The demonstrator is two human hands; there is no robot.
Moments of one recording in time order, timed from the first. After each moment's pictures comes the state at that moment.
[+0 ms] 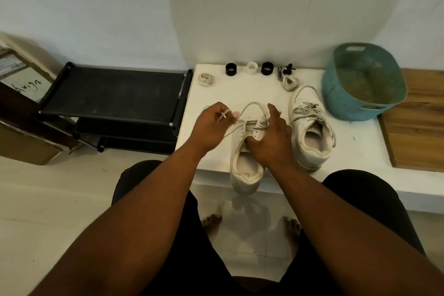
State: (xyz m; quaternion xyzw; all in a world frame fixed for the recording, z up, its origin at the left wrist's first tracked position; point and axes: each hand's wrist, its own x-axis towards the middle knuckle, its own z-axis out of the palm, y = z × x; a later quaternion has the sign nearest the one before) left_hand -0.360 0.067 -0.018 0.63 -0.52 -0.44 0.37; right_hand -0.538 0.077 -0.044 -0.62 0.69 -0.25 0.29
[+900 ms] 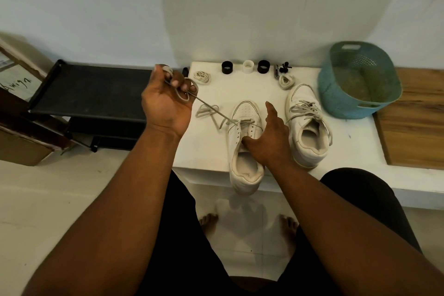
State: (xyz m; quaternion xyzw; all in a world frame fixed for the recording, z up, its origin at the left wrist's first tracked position) left_hand -0.320 0.059 0.051 0.32 -0.18 -0.58 0.73; right_hand -0.543 0.075 -0.046 -0.62 0.68 -0.24 0.31
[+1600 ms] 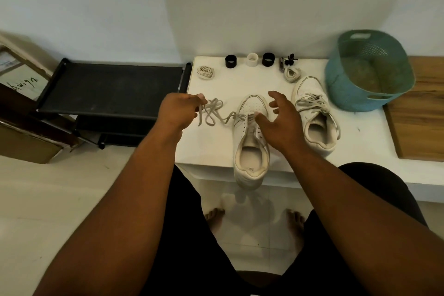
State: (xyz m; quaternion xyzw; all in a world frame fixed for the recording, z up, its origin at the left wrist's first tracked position) left_hand -0.314 0.060 0.031 0.75 -0.35 -0.42 0.36; right_hand -0.552 0.055 -0.030 -0.62 0.65 -0.31 0.32
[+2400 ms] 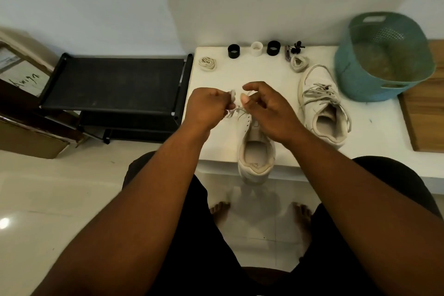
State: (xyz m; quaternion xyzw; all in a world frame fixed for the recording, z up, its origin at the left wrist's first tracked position) left_hand -0.361 0.062 0.020 0.72 -0.40 -0.44 0.36; right_hand -0.529 0.056 0.003 -0.63 0.51 -0.30 0.50
